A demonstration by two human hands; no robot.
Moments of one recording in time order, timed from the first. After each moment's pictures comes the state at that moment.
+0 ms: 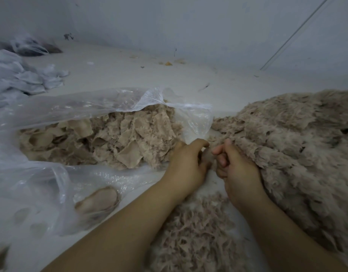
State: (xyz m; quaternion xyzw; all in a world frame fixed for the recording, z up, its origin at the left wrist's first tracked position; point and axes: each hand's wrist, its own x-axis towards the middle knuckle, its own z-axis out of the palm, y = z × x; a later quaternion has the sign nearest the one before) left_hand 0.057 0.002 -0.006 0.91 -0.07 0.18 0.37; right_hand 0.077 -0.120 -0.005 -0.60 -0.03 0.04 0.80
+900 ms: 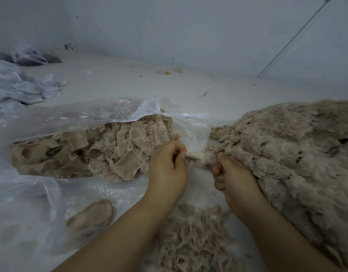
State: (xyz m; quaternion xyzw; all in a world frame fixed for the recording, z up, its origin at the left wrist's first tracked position) left_hand 0.046 0.017 0.003 0.78 0.02 0.27 0.57; right_hand 0.091 -0.124 -0.004 -0.66 0.06 0.09 0.74
